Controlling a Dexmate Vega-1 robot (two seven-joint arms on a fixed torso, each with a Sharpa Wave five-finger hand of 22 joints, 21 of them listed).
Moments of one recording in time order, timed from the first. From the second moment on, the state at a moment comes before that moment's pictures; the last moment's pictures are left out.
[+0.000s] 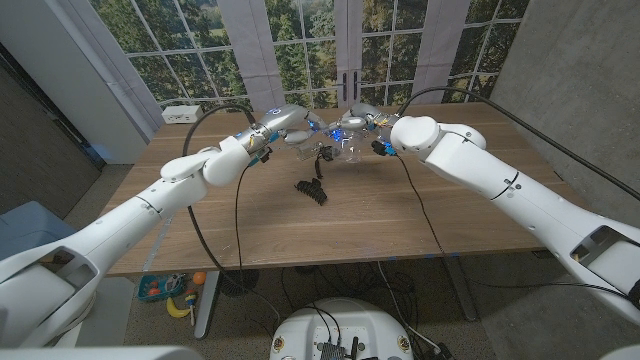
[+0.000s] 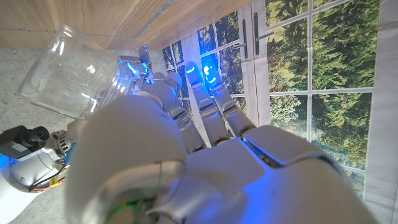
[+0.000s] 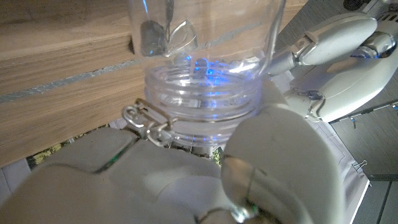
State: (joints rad) left arm 0.62 0.78 0.59 -1.57 0.57 -0.42 0.20; left_hand 1.17 0.19 0.56 -0.17 0.20 0.97 -0.20 0.30 0.20 0.96 -0.22 0.31 0.25 0.73 -0.07 0.39 0.42 0.40 -0.04 0.81 0.47; right arm -0.48 -0.68 -0.75 -2.03 0.18 -0.67 0.04; right_hand 0.91 0.01 0.38 -0.14 0.21 0.90 0.01 0.56 0.33 0.84 -0.02 0.72 0.83 0.81 -0.07 0.58 1.18 0.38 -0.05 0.87 0.19
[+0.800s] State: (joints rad) left arm 0.68 0.80 0.54 -1.65 0.50 -0.24 0.18; left_hand 0.61 -0.04 0.23 -0.07 0.18 0.11 -0.09 0.17 0.19 0.19 -0.10 0.18 0.22 0.29 -0.04 0.19 0.29 0.06 0.04 0.76 0.20; right arm -0.54 -0.72 -0.74 -2.11 0.12 -0.65 0.00; right_hand 0.91 0.01 0.38 -0.14 0.21 0.92 -0.01 0.56 0.33 0.86 -0.04 0.71 0.84 0.81 -0.07 0.56 1.19 0.37 -0.04 0.89 0.19
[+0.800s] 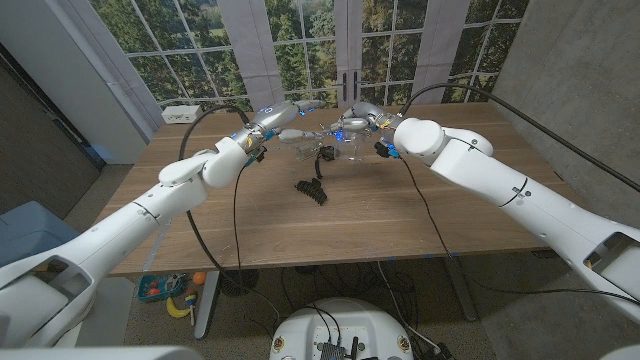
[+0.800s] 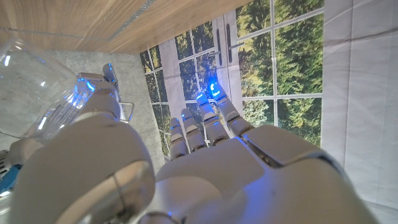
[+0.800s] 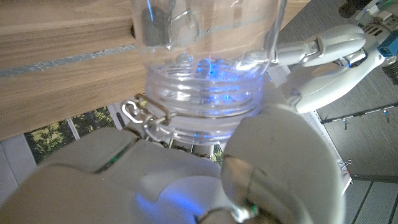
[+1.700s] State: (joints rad) left arm 0.72 0.79 0.46 -1.61 -0.02 -0.28 -0.06; left_hand 0.51 -0.04 0.21 -0.07 0.18 -0.04 -0.08 0.17 0.19 0.03 -0.03 0.18 0.22 0.14 -0.03 0.18 0.26 -0.01 0.08 0.71 0.19; right arm -0.69 -0.70 -0.67 -2.12 -0.04 -0.48 -0.22; right_hand 0.91 0.01 0.38 -0.13 0.21 0.92 -0.01 0.56 0.32 0.86 -0.04 0.70 0.84 0.82 -0.07 0.54 1.19 0.37 -0.04 0.91 0.18
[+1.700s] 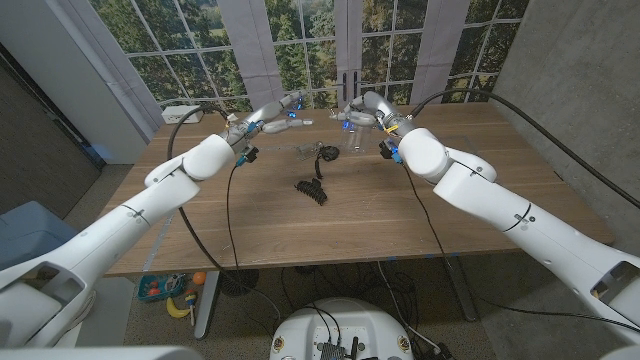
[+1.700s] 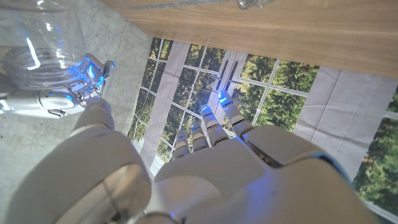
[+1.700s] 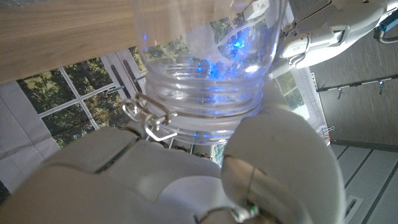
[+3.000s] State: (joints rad) left arm 0.80 0.74 0.39 -1.56 -0.51 -0.36 -0.29; left_hand 0.42 -0.01 0.20 -0.06 0.19 0.01 -0.15 0.20 0.18 0.02 -0.04 0.20 0.20 0.07 -0.03 0.18 0.22 -0.04 0.08 0.66 0.19; right arm -0.86 -0.55 -0.61 -1.90 -0.42 -0.09 -0.59; right_hand 0.91 0.01 0.38 -0.13 0.22 0.92 -0.01 0.55 0.31 0.88 -0.05 0.68 0.84 0.83 -0.08 0.52 1.19 0.37 -0.04 0.92 0.18
